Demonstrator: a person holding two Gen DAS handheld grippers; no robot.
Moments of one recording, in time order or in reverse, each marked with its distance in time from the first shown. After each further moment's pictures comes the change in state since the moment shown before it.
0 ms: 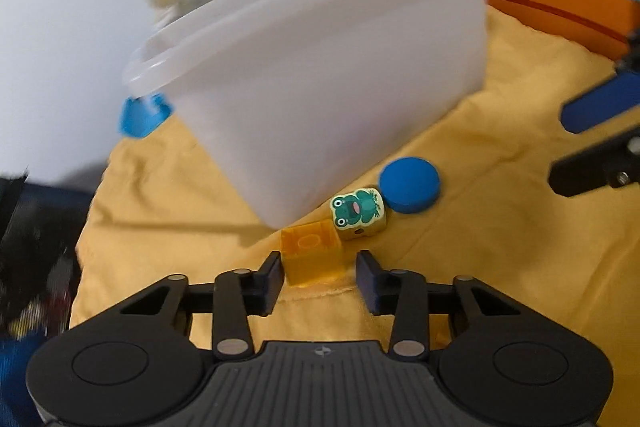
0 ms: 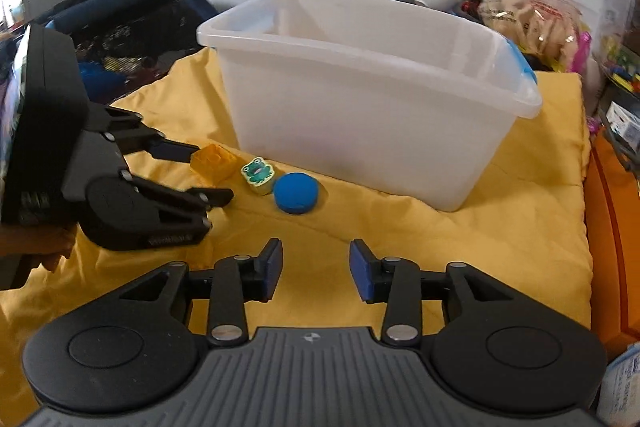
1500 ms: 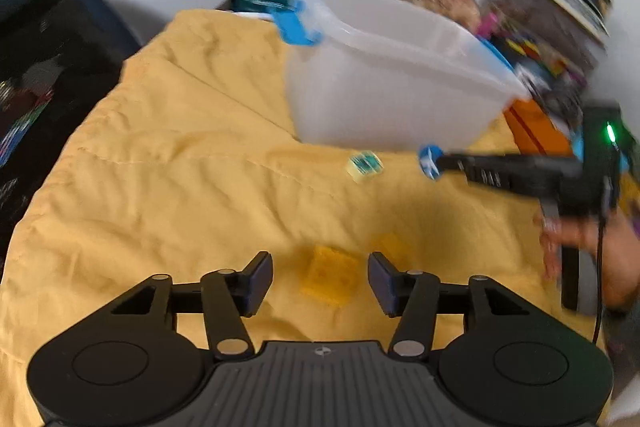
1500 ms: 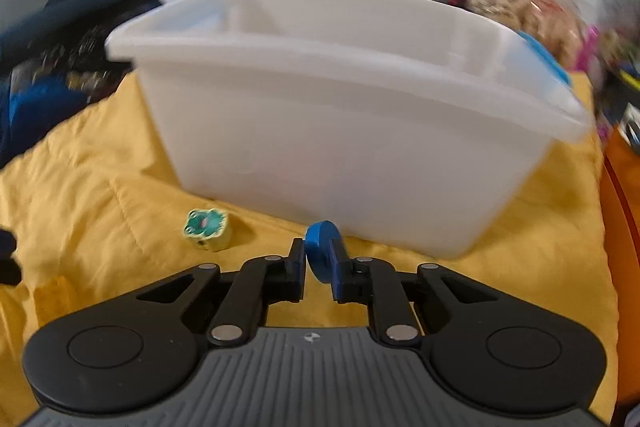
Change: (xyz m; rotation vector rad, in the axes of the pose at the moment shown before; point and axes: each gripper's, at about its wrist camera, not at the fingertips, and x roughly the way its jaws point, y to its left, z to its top) left arm -0.092 0.051 -0.054 -0.595 0.083 -0.229; right arm 0.056 -0.020 0.020 0.059 -0.036 -0.049
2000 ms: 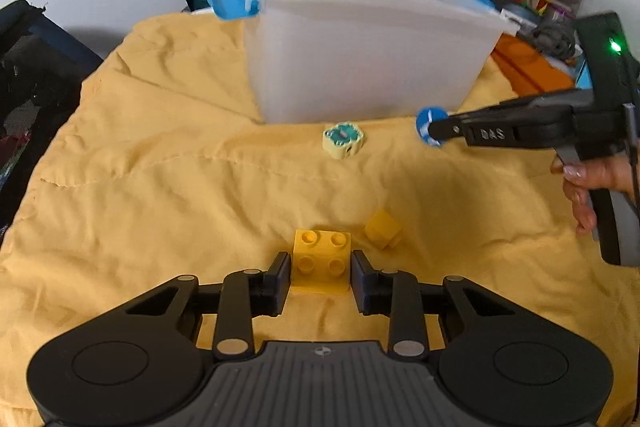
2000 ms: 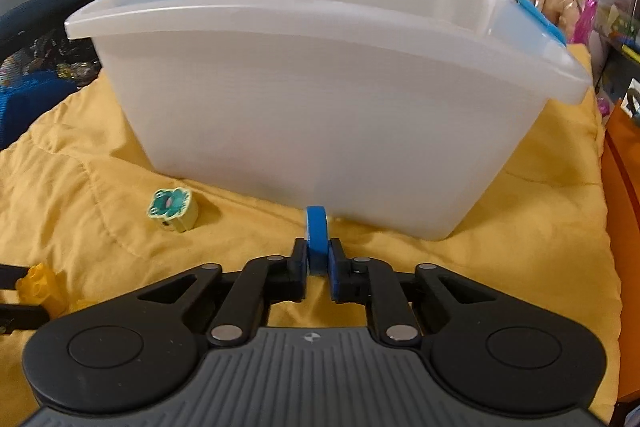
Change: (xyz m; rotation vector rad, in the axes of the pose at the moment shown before) left arm 0.033 -0.024 -0.006 0.133 0.013 0.044; right arm 0.014 -0.015 -0.006 -0.005 0.066 0.010
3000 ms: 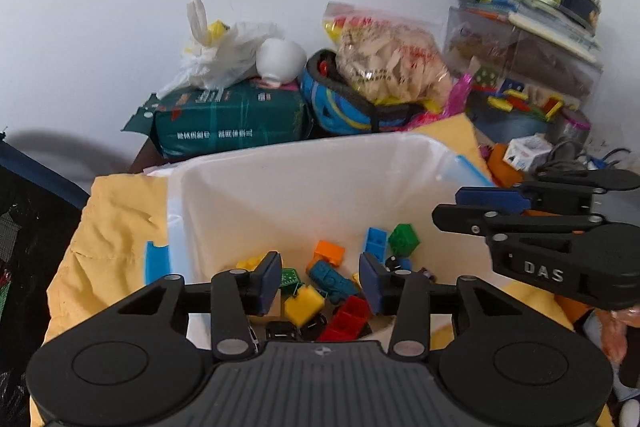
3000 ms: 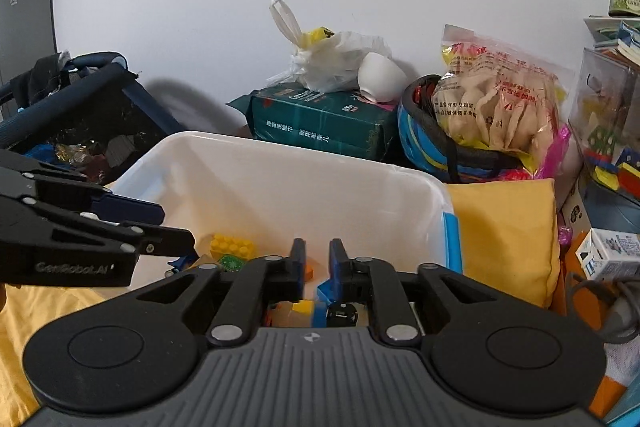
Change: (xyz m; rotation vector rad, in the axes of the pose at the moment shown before) left arm 0.016 -0.013 0.180 0.038 -0.187 -0.022; right arm -0.051 -0.038 0.108 -0.005 -0.191 -0.008
